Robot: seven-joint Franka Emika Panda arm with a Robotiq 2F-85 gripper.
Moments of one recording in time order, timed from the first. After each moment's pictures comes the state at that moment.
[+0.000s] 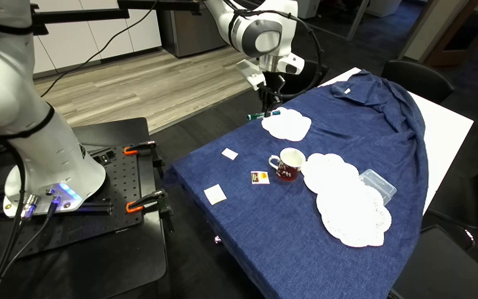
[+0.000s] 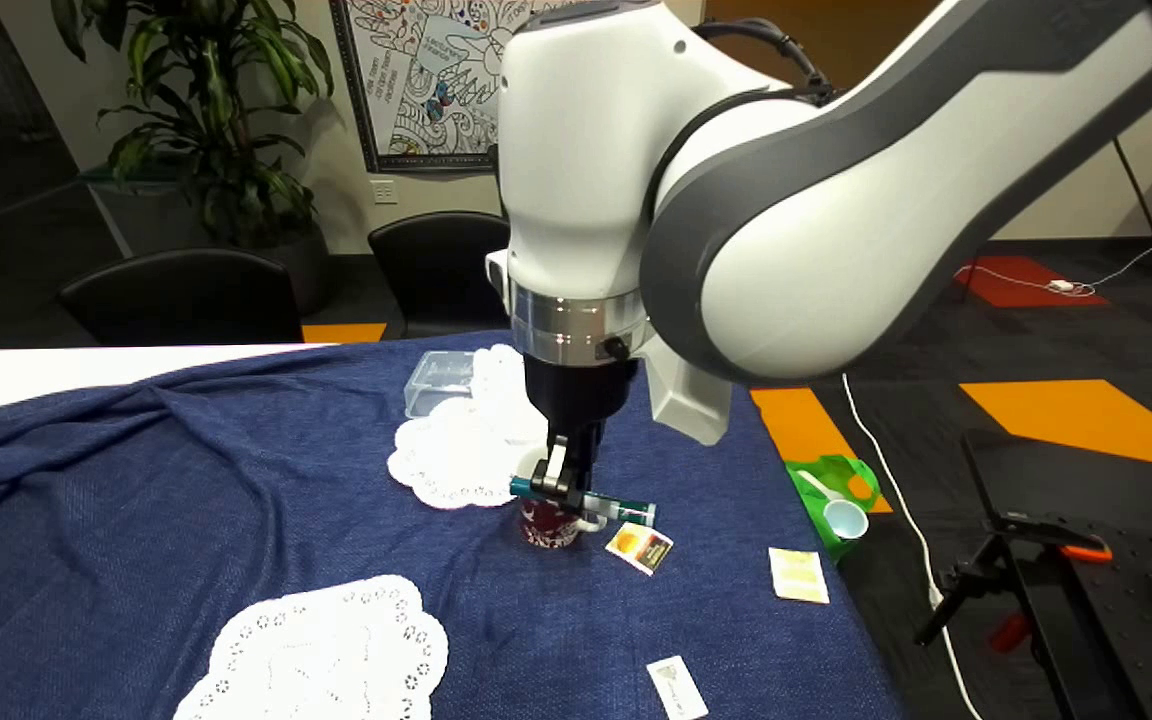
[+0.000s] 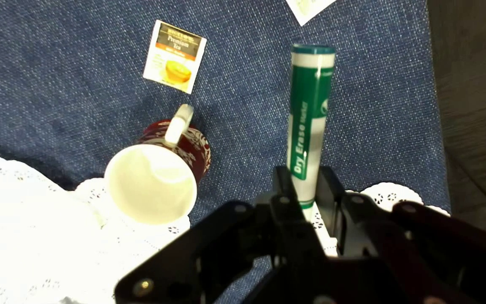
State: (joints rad) arm 0.11 0.42 -0.01 -2.03 -0.09 2.50 0.13
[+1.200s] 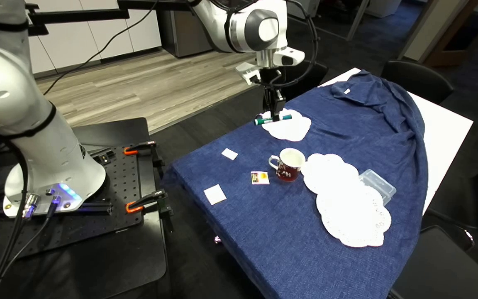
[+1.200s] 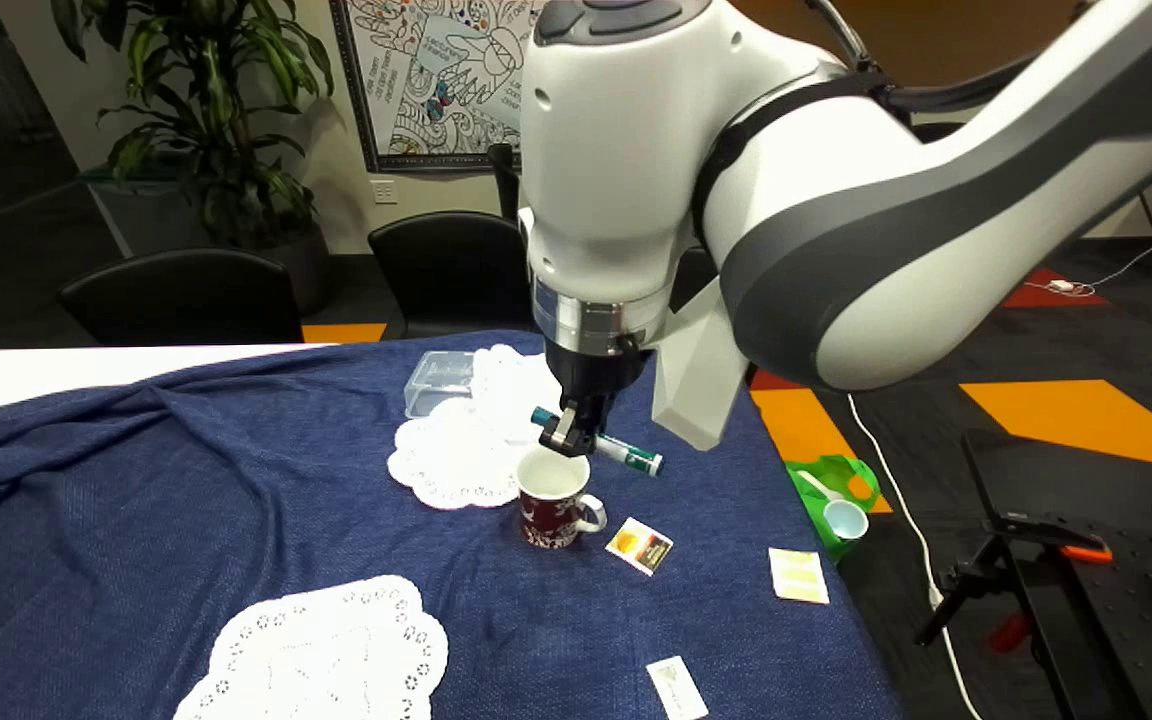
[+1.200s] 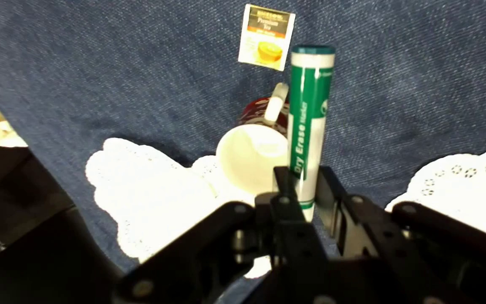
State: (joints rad) arm 0.22 0.37 -0.15 -2.08 -0.45 2.51 0.57
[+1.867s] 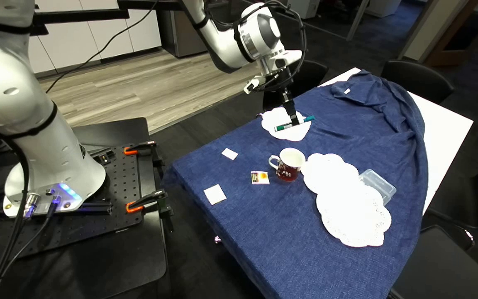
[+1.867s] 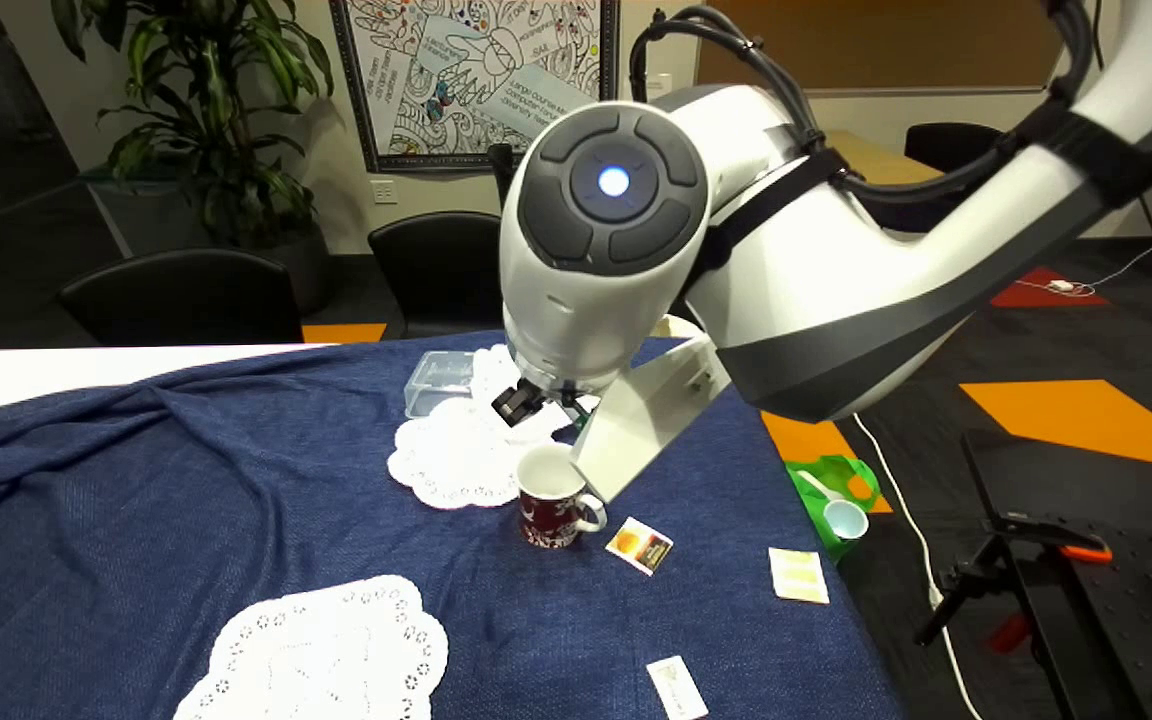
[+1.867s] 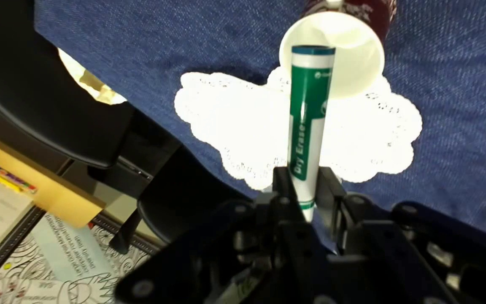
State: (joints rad) arm 0.31 0.48 -0.25 -1.98 -1.00 2.49 1.37
